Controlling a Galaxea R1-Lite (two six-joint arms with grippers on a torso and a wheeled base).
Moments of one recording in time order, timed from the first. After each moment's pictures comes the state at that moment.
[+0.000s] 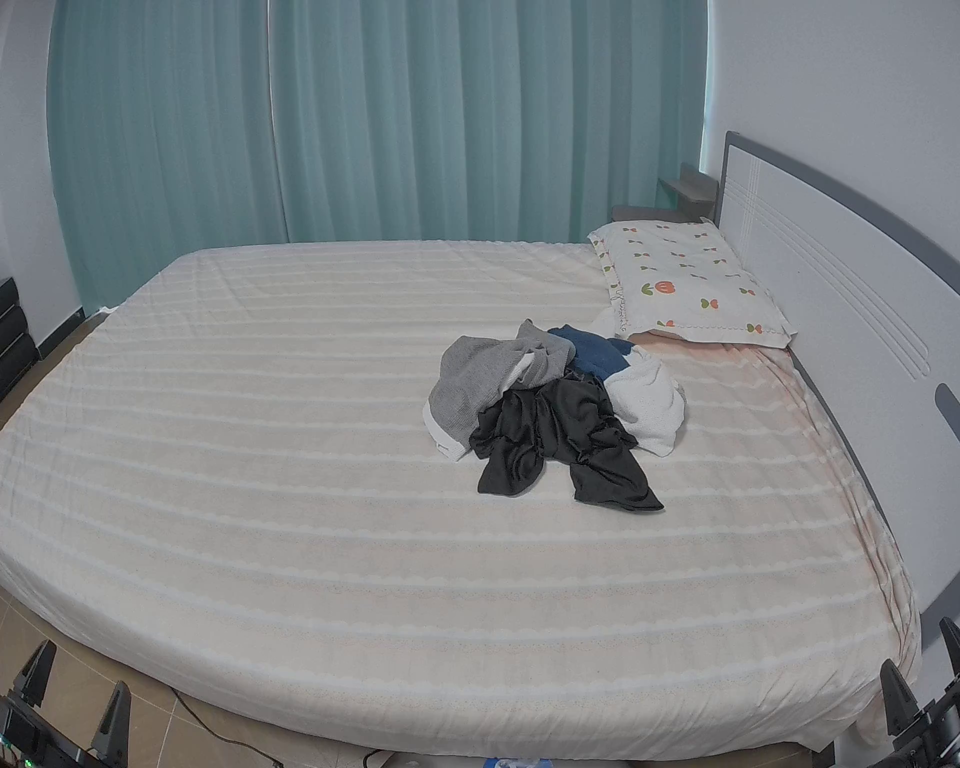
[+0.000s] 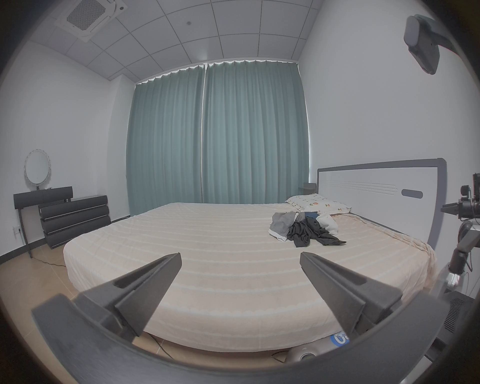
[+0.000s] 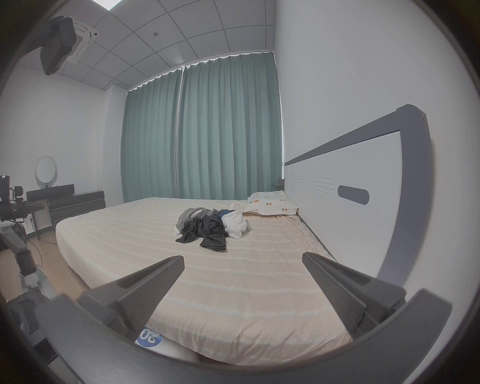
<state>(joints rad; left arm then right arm) 0.00 0.02 -0.02 0.01 -0.02 0.01 0.00 0.02 -0.02 0.03 0.03 -0.01</state>
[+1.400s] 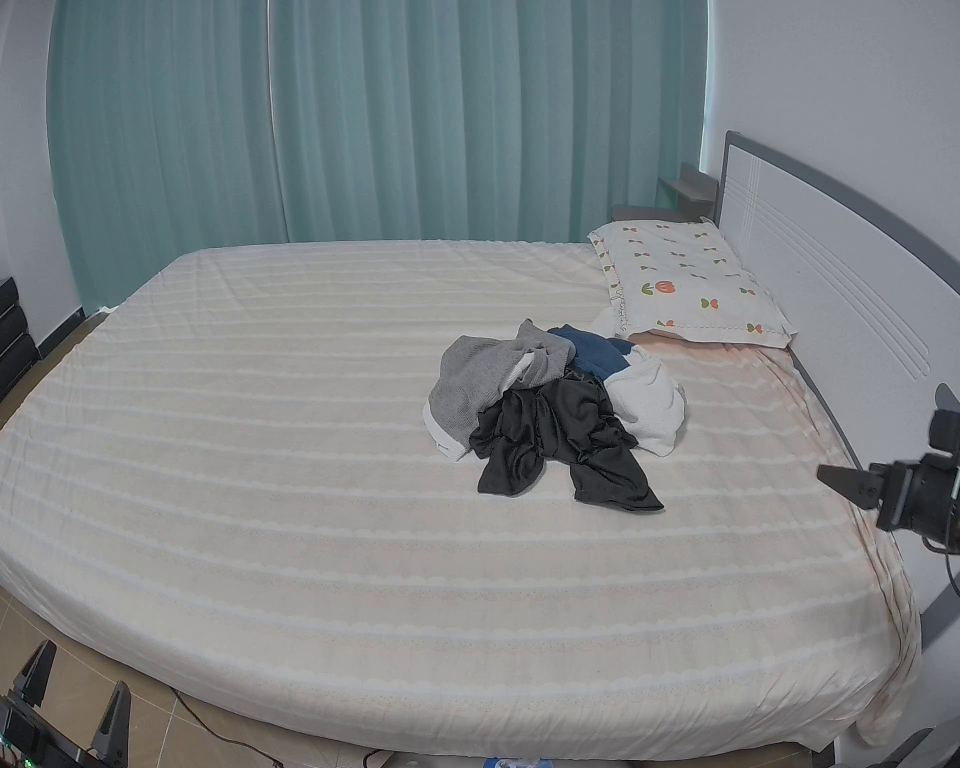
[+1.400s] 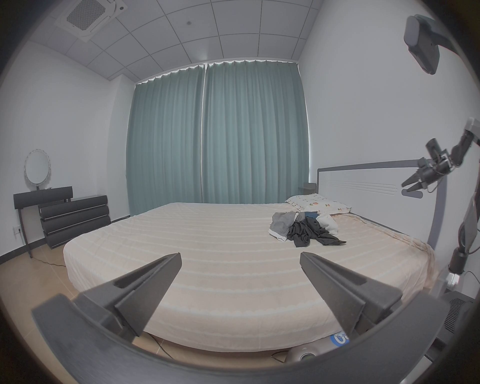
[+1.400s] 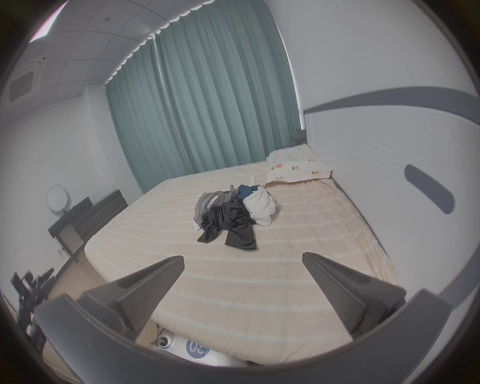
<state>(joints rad) 0.00 0.02 -0.02 0.01 -0.02 0.01 0.11 1.15 -0.50 -0.28 0.10 0.19</state>
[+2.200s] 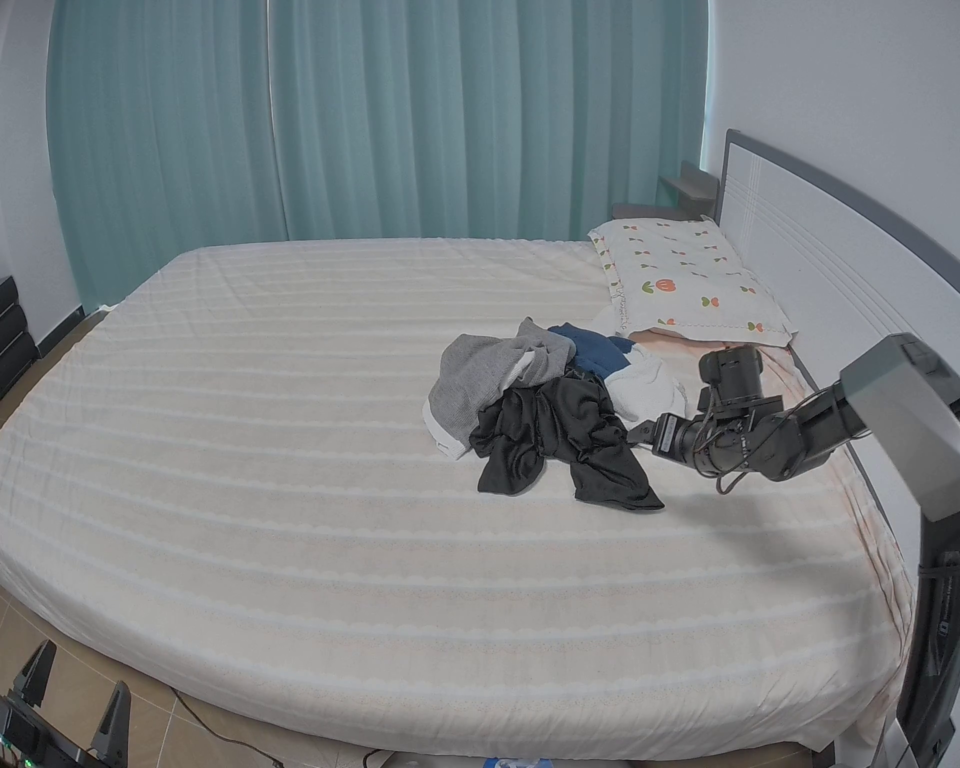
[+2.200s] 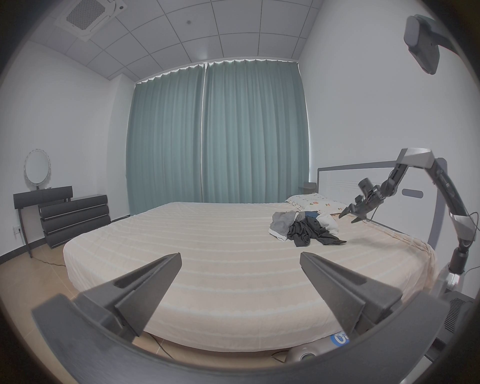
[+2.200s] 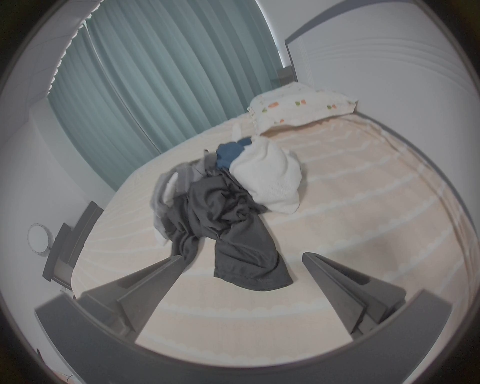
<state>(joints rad) 0.00 0.02 -0.02 0.01 -0.02 0.01 0.24 2.28 -1.34 -0.33 -0.03 0.47</state>
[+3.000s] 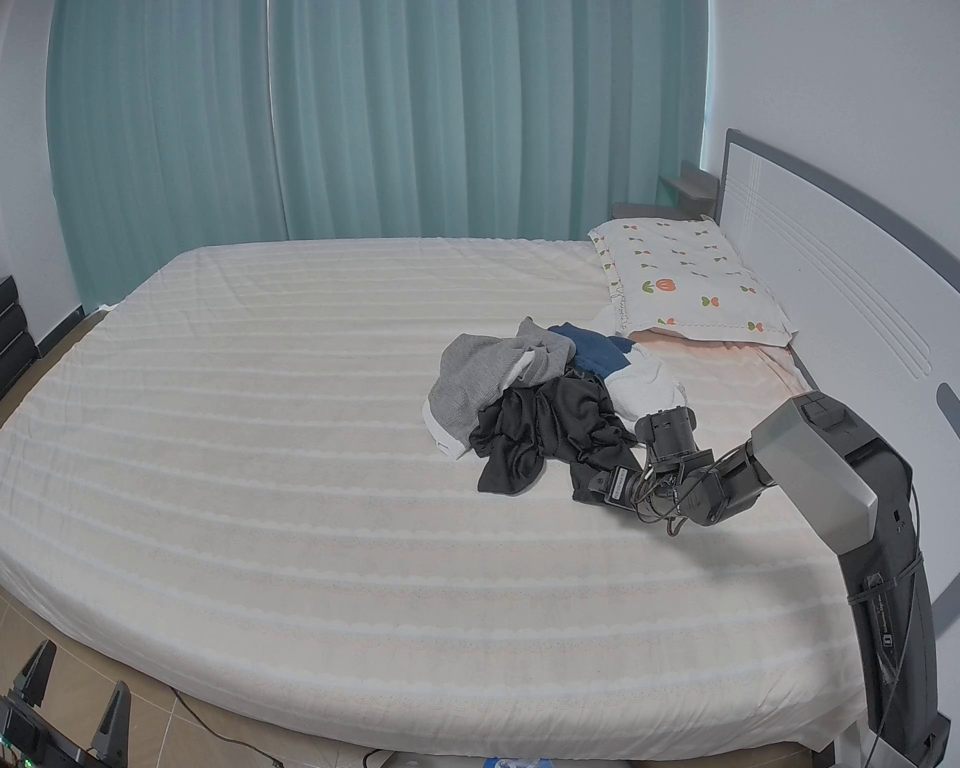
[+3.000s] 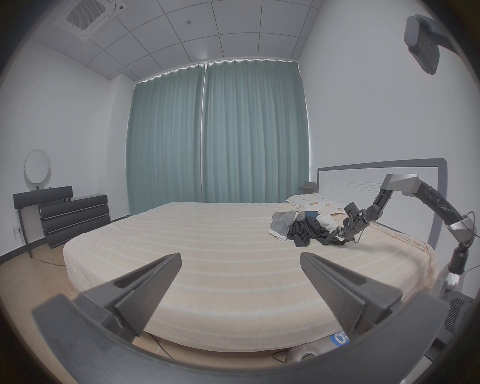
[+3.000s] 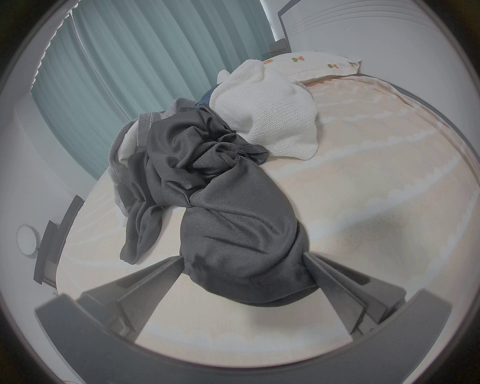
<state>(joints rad) 0.00 0.02 -0.02 0.01 -0.02 0.01 0.30 2.61 -1.56 -0.34 -0.10 0.53</state>
